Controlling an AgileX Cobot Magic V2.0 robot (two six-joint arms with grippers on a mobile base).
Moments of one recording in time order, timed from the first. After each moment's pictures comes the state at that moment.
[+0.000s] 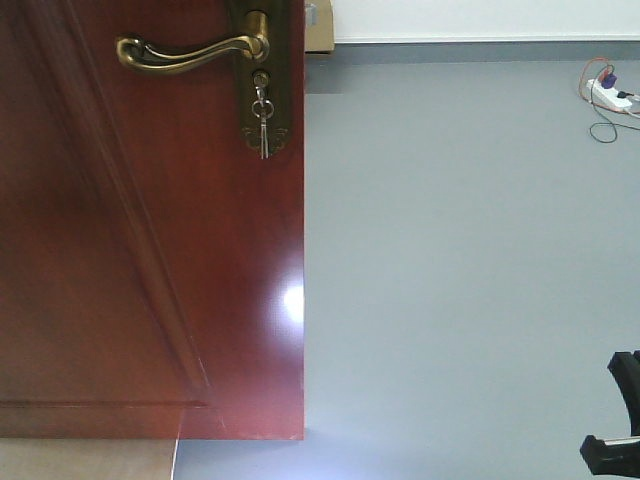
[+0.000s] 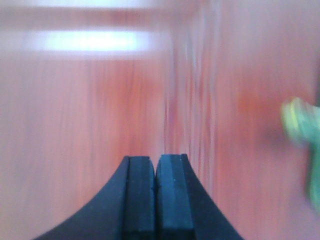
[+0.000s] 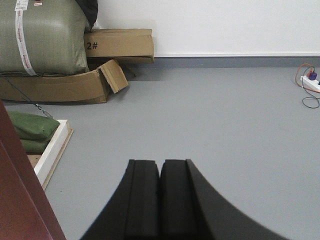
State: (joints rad) left arm -0.12 0.36 -0.30 -0.09 -0.13 0.02; right arm 0.05 -0.01 0.03 0.07 0.37 -0.05
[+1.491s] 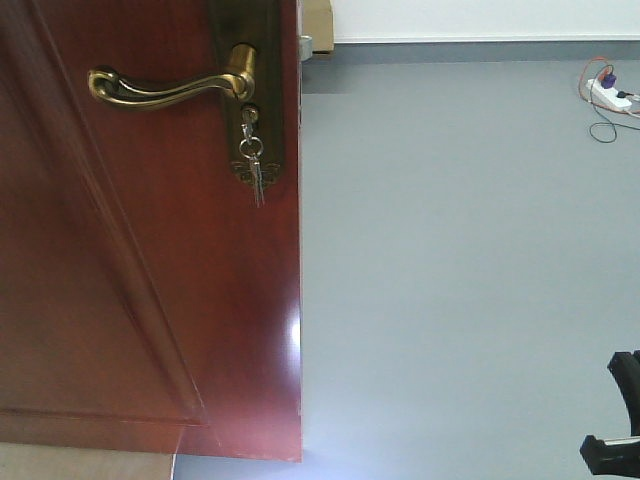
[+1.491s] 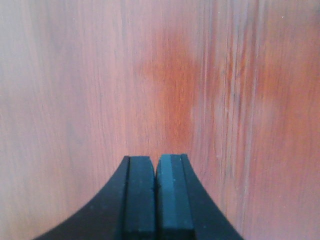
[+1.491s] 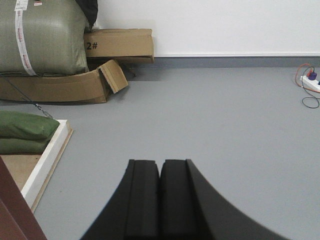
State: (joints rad) left arm 0.00 -0.01 0.03 -0.09 0.02 0.04; right arm 0.05 -0.01 0.03 0.07 0.37 -0.05
